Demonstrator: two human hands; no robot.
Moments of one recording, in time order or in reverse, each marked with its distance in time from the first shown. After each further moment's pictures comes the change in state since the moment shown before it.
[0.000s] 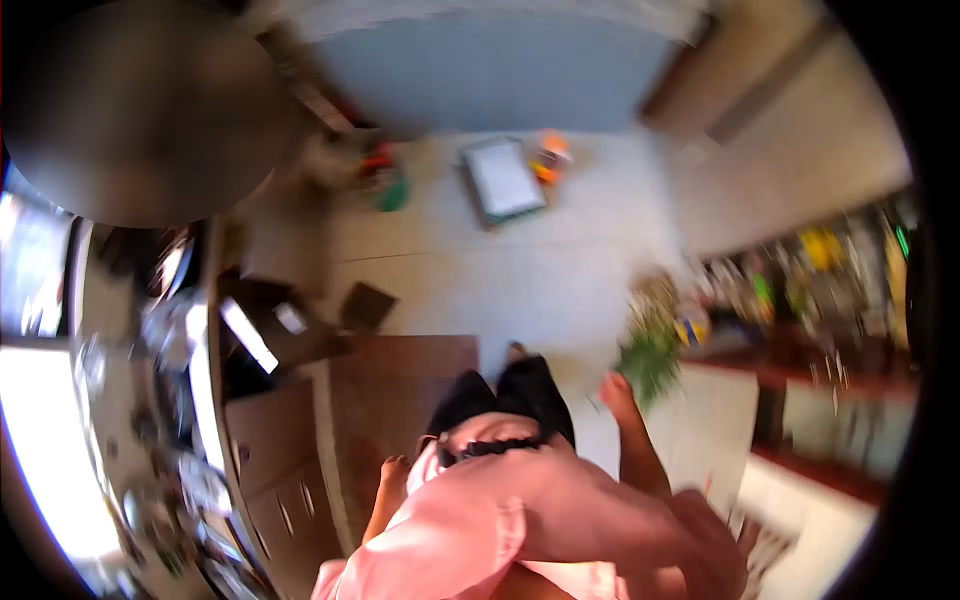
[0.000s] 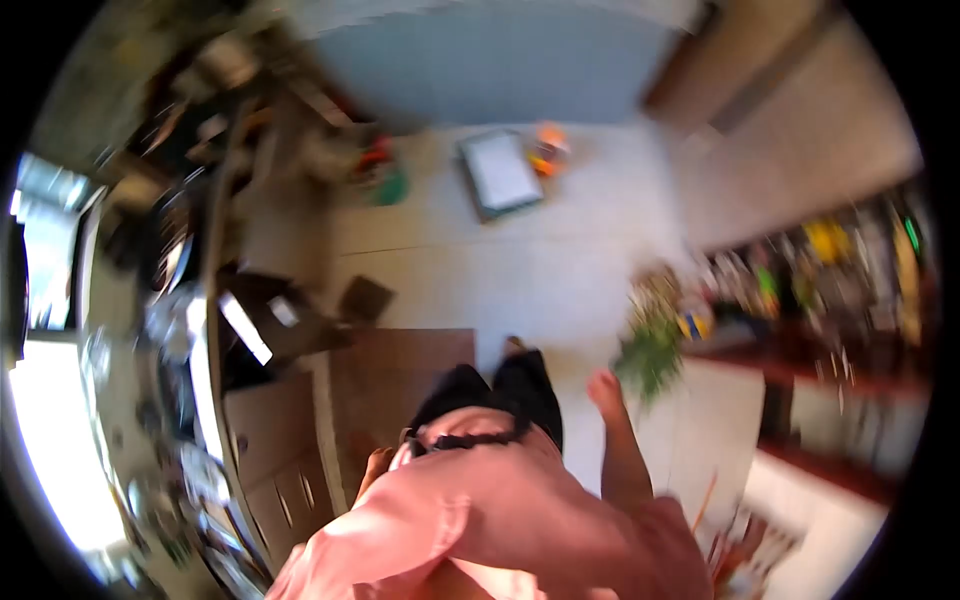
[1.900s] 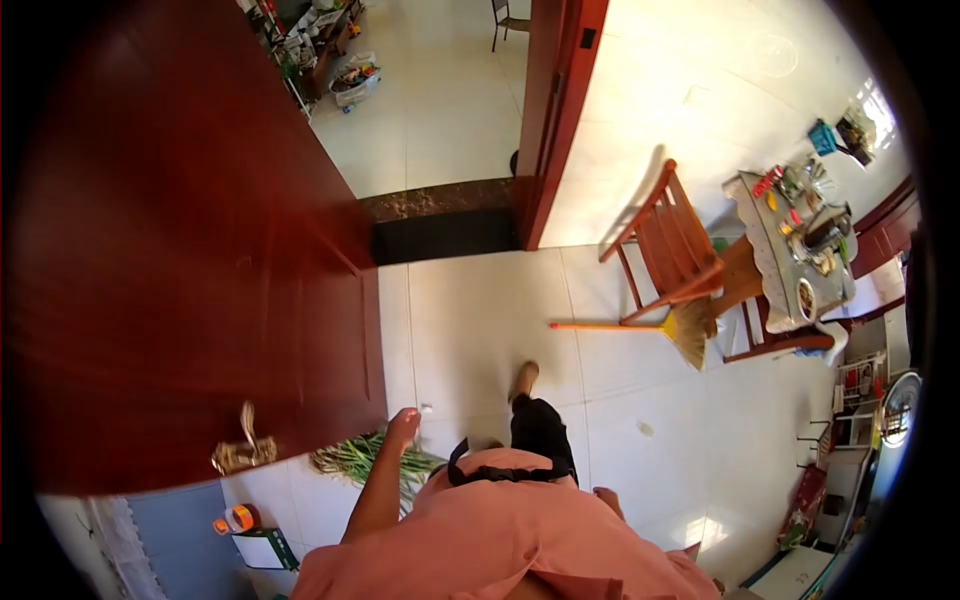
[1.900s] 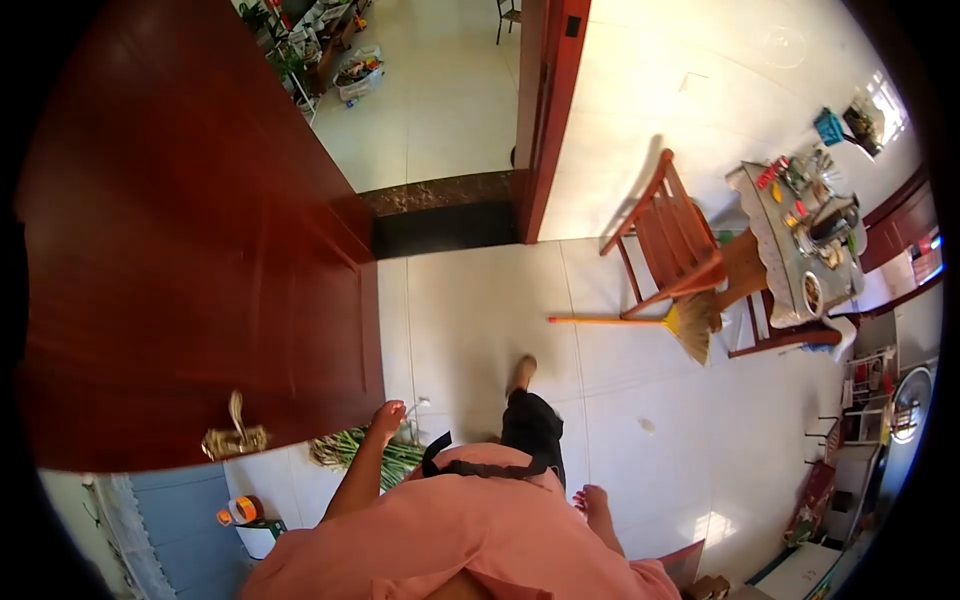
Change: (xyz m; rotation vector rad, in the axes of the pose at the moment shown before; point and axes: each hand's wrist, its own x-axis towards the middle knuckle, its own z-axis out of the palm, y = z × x) left_hand 0.478 1.047 -0.249 -0.392 -0.125 0.559; right_hand -0.454 0.400 -0.553 1.410 0.974 0.468
